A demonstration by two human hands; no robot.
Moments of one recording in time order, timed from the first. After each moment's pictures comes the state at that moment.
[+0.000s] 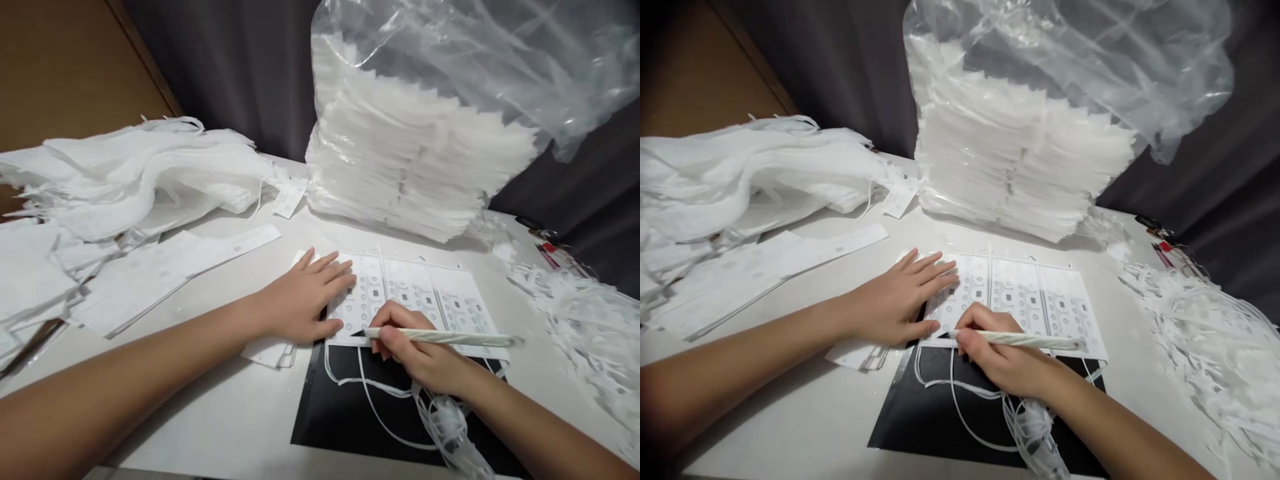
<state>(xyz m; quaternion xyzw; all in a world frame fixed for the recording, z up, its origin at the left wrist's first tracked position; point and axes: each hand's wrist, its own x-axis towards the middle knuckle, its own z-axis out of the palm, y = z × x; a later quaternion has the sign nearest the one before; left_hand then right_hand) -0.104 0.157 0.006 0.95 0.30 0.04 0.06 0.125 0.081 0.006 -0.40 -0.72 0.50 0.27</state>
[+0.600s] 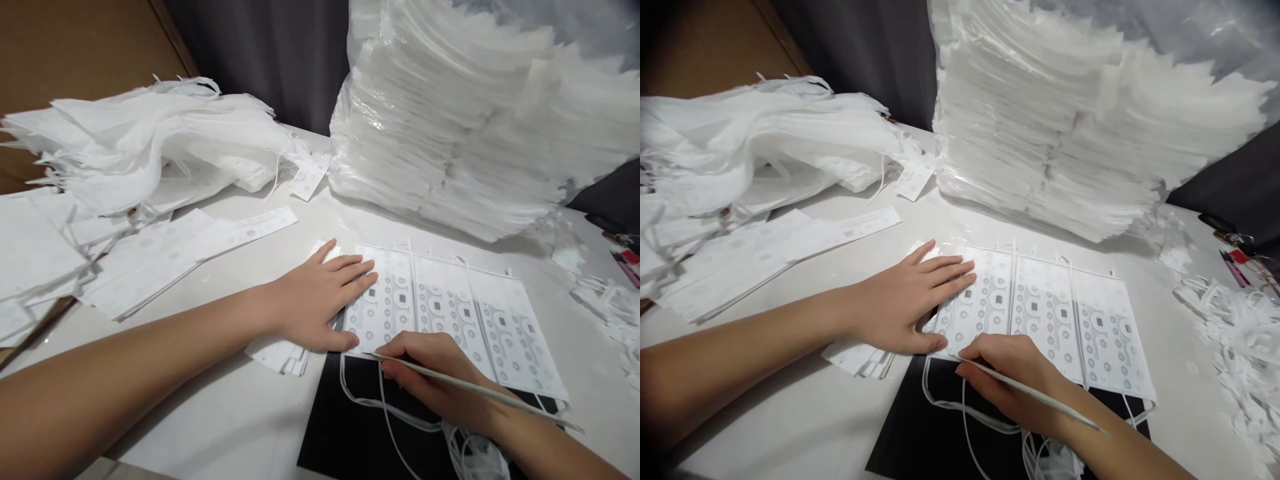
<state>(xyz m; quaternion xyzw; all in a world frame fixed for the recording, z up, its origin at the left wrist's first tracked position) -0.109 0.161 -0.004 0.95 0.28 -0.02 0.15 0.121 0.090 -0.007 -0.40 -0.78 0.45 0.17</state>
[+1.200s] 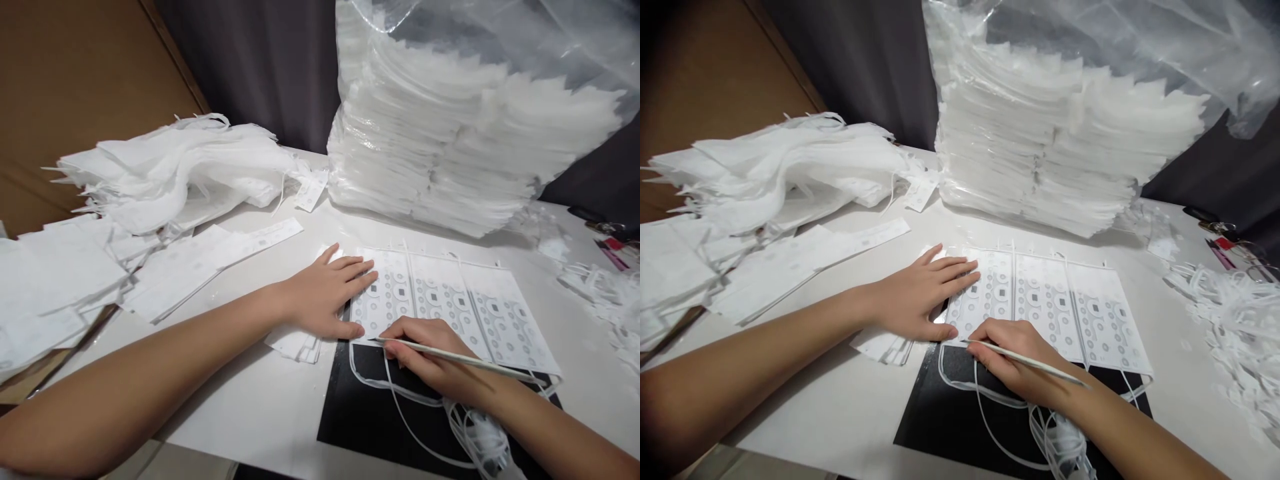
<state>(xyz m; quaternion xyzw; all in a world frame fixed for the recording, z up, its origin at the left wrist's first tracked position) -0.109 0.162 0.000 0.95 0.28 -0.03 0.14 0.116 0.083 -0.004 -0.44 -0.77 0.43 0.17</state>
